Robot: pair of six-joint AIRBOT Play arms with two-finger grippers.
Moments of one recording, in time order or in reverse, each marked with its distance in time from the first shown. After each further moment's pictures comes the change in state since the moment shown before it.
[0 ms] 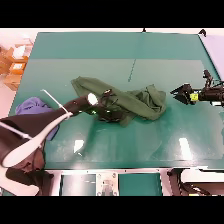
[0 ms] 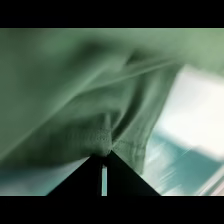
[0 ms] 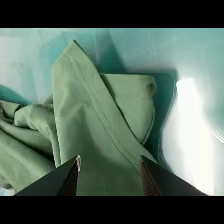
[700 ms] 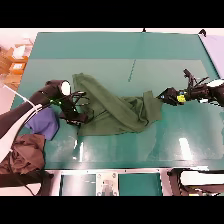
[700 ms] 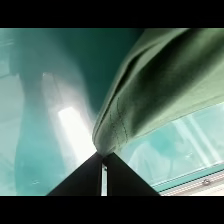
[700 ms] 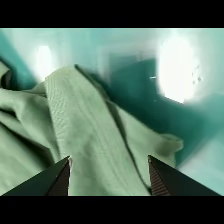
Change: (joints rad) left arm 0.239 0.189 -0.046 0.535 -0.550 -0.057; right arm 0.185 -0.002 -0.008 -0.105 0.021 0.000
